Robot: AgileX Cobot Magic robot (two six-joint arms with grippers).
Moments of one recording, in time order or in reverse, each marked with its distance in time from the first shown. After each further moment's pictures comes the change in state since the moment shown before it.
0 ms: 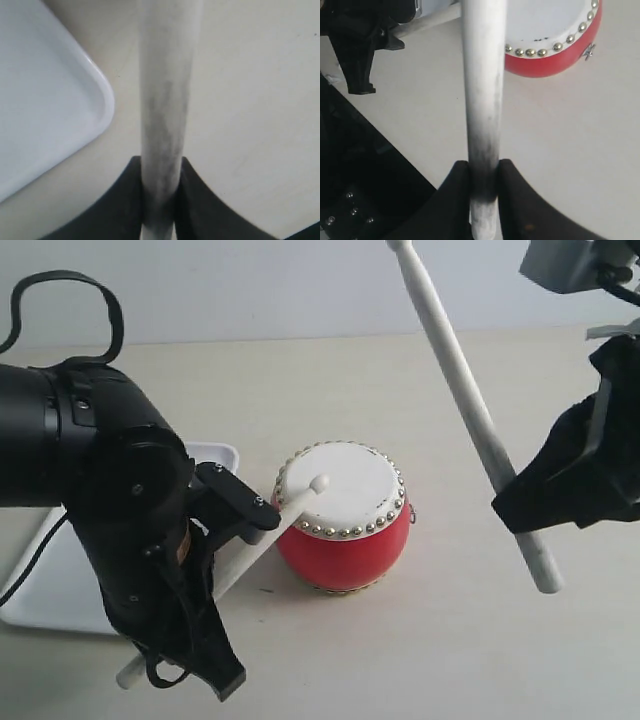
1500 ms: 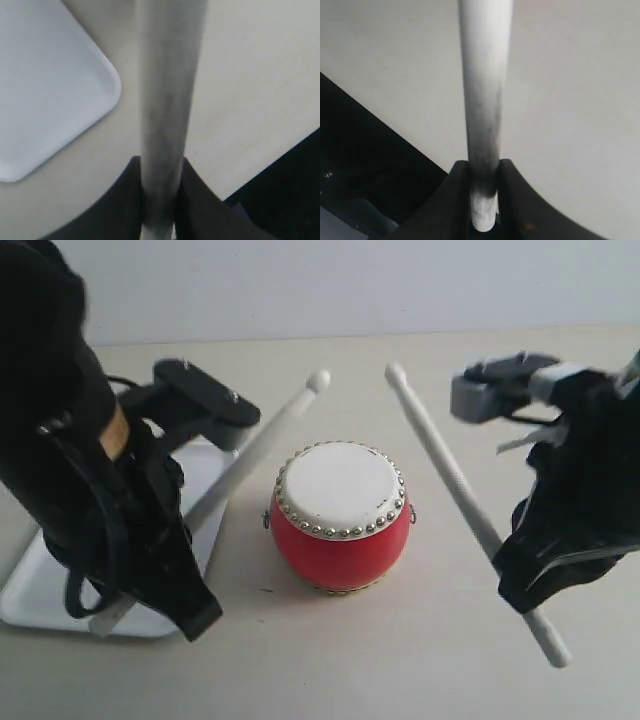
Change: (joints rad) left arm 0.000 -0.215 -0.156 -0.049 0.236 0.051; right arm 0.000 0.250 0.040 -0.096 0.054 0.010
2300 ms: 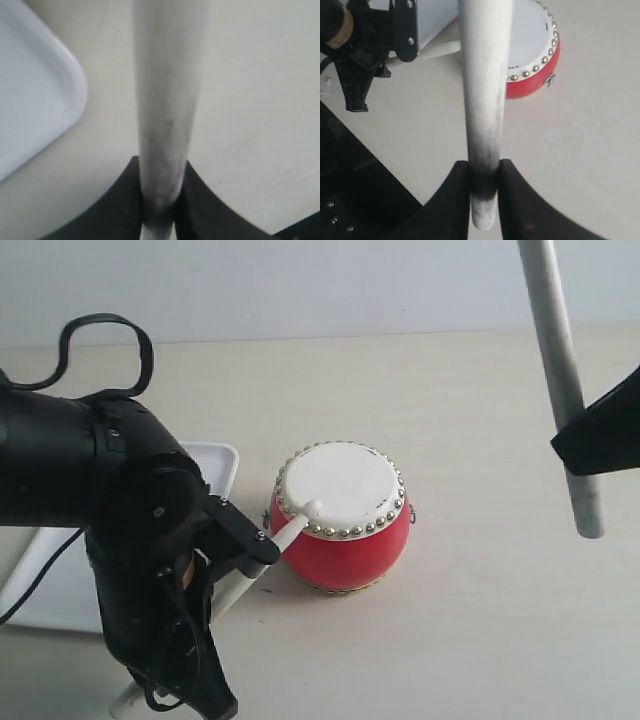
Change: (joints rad) left arm 0.000 0.265 0.183 0.004 -0.234 0.015; right arm 0.000 -0.359 -0.130 0.006 -0.003 0.016
